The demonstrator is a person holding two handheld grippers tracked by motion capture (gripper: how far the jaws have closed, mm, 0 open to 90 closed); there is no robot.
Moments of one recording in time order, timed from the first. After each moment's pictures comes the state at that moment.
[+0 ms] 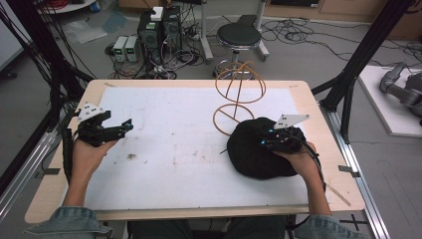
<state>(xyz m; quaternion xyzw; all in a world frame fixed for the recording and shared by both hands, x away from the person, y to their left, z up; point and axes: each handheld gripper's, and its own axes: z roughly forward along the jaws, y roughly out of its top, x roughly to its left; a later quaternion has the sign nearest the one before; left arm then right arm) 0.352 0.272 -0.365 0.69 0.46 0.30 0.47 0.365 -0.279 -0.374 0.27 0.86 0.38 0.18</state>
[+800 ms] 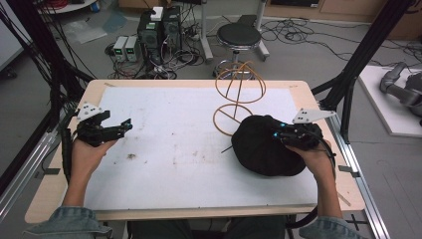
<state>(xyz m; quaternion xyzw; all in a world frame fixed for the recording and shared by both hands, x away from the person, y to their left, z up) 0.352 0.274 -0.364 0.69 0.46 0.30 0.47 0.351 -0.307 -0.339 0.28 0.83 0.44 0.20</state>
